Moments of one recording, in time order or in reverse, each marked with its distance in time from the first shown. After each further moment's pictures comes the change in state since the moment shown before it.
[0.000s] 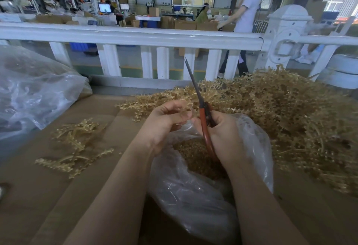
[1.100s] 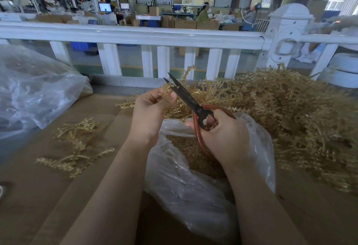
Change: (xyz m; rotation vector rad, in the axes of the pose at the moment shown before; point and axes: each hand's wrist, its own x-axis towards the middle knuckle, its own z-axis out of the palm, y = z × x) left_hand 0.000 0.010 -0.009 -0.021 0.186 0.339; right_hand -0.008 0.001 -0.002 -0.538 0.180 -0.291
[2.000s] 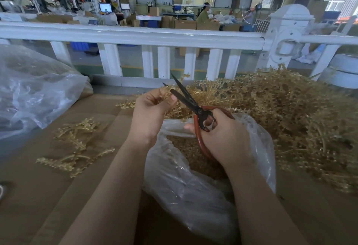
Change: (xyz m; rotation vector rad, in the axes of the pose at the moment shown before) left_hand 0.000 0.002 -0.003 0.048 -0.032 0.027; right_hand 0.001 -0.001 -0.005 -0.026 -0.128 0.021
